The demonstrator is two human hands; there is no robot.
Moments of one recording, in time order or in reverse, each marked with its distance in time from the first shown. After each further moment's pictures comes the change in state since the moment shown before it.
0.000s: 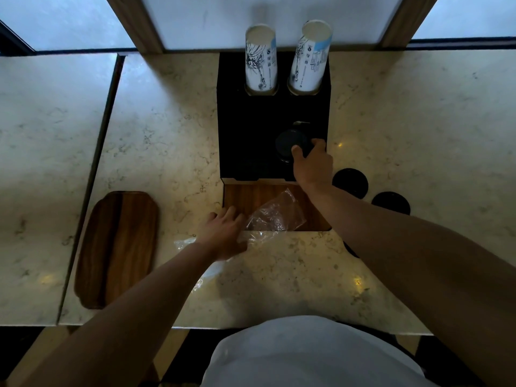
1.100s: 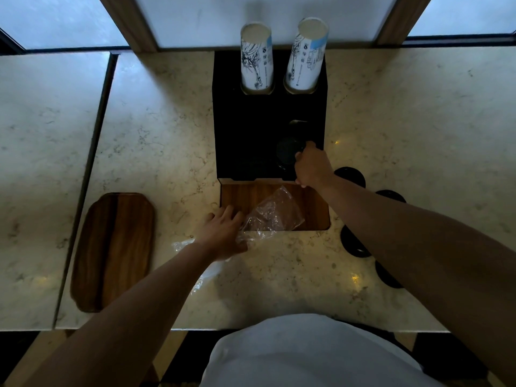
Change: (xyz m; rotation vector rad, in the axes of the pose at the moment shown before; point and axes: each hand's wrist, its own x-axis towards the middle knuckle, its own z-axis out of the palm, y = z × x) left_hand 0.004 -0.001 0.006 -0.040 0.017 -0.001; right_hand 0.017 -0.003 -0.012 -0.436 -0.341 -0.096
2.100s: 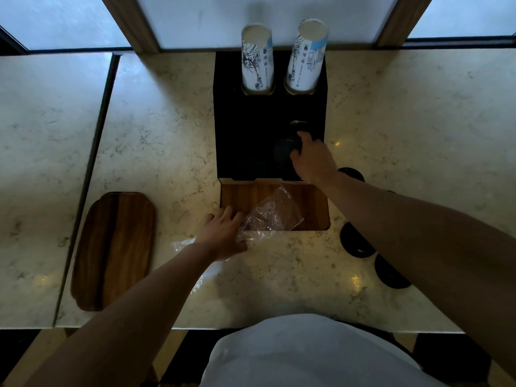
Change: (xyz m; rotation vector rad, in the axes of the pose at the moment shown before) left_hand 0.000 0.000 0.005 0.000 0.003 -0.019; right_hand 0.006 0.006 -0.004 0.064 0.078 -0.129
